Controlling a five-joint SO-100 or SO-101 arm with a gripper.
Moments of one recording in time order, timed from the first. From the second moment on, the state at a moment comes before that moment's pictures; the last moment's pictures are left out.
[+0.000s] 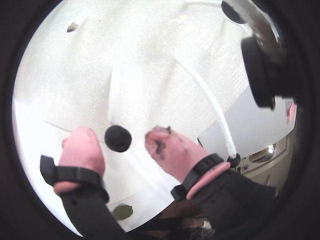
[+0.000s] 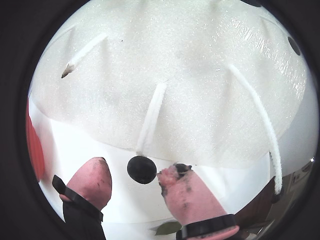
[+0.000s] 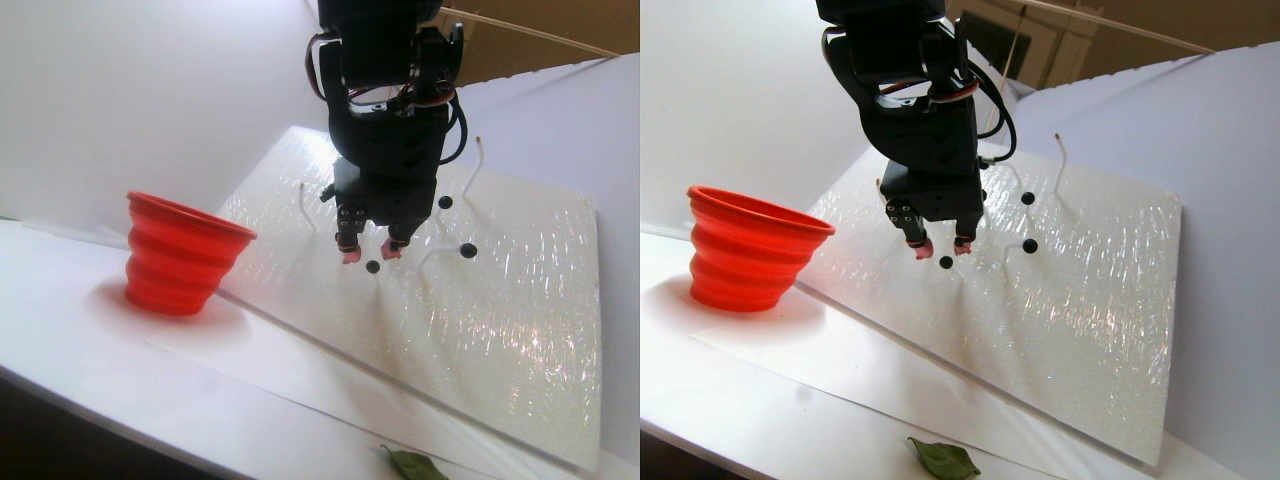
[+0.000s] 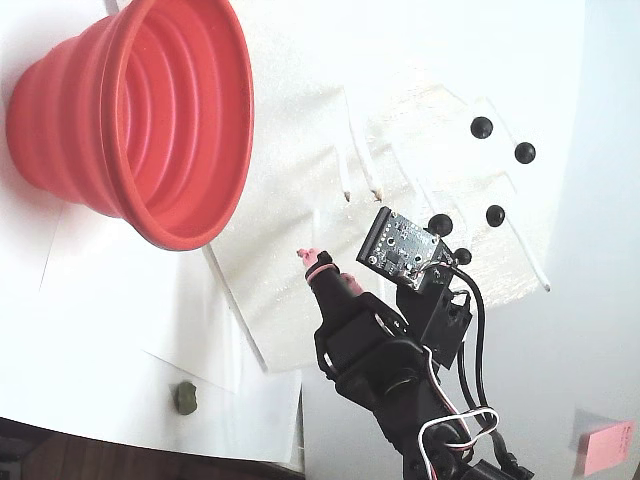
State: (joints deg) arm 15.8 67.0 121.8 -32.3 -98.9
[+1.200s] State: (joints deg) arm 15.8 61.9 117.3 -32.3 -98.2
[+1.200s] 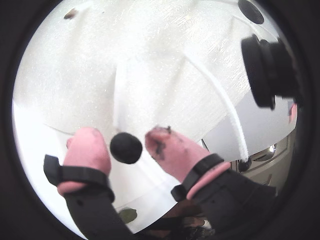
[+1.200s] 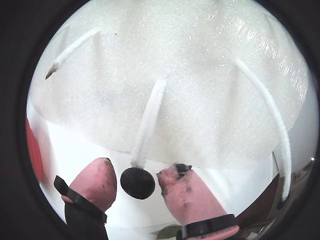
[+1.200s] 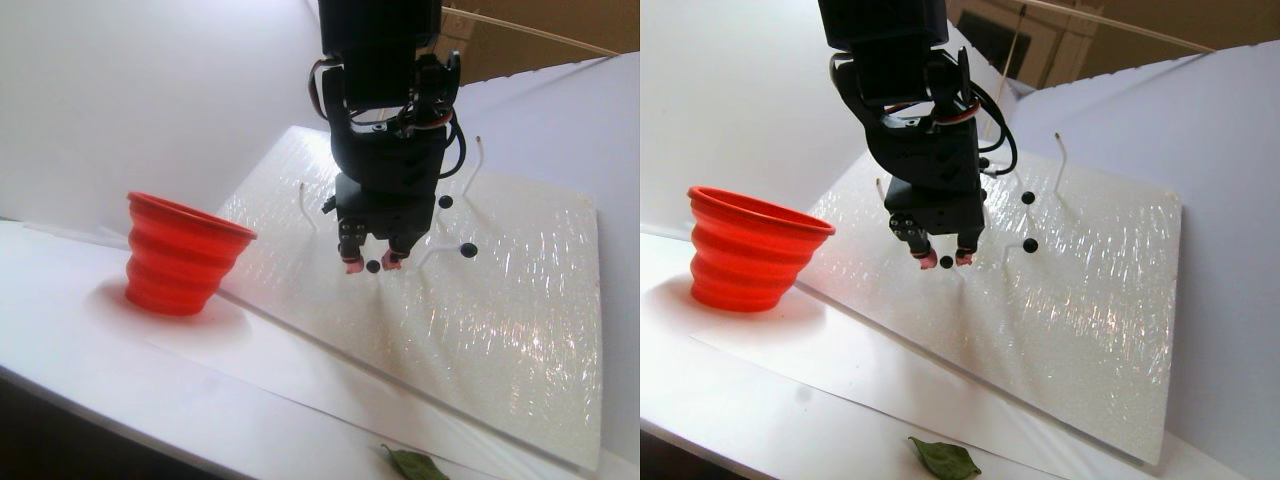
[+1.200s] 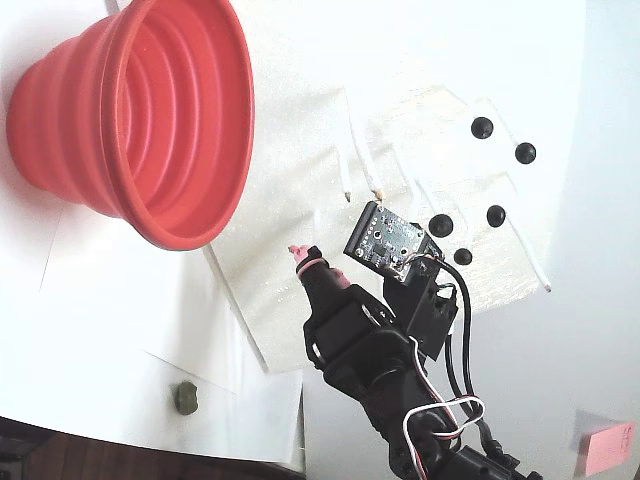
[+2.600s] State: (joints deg) arm 15.5 60.3 115.6 -32.4 -98.2
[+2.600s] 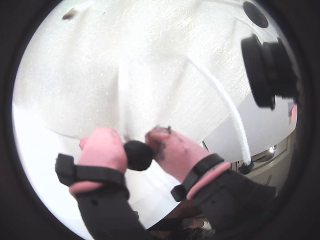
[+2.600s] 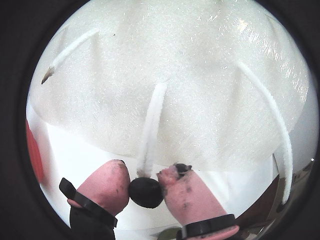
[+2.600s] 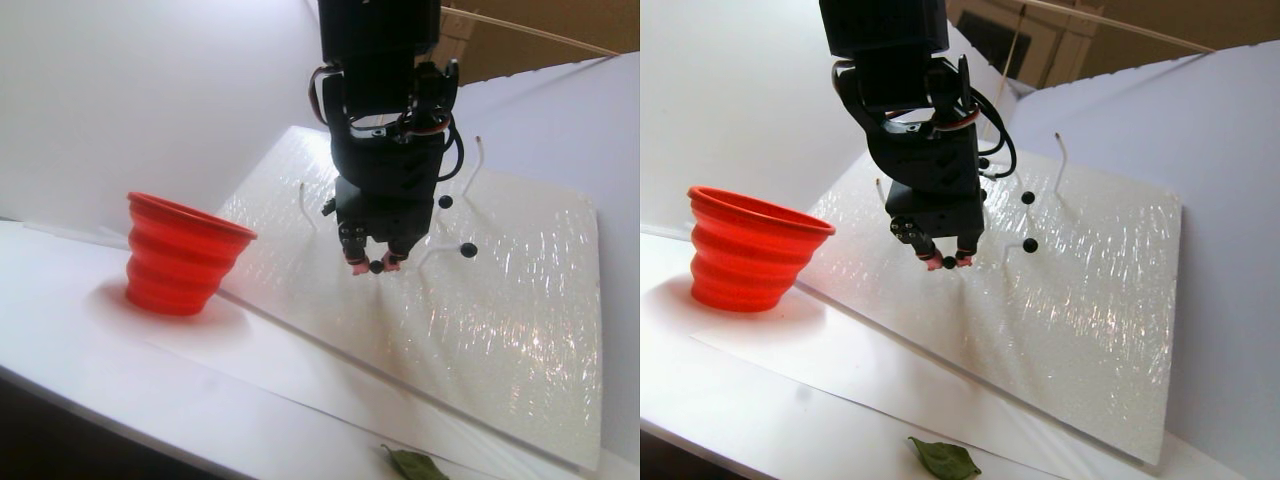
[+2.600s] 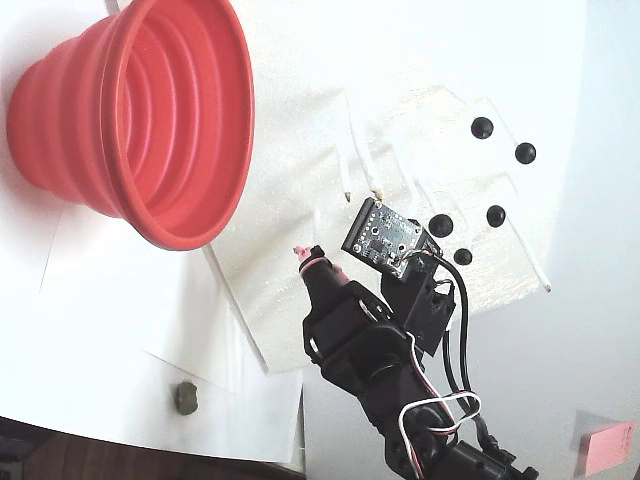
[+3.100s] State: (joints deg) arm 14.2 61.3 120.1 -32.7 -98.2
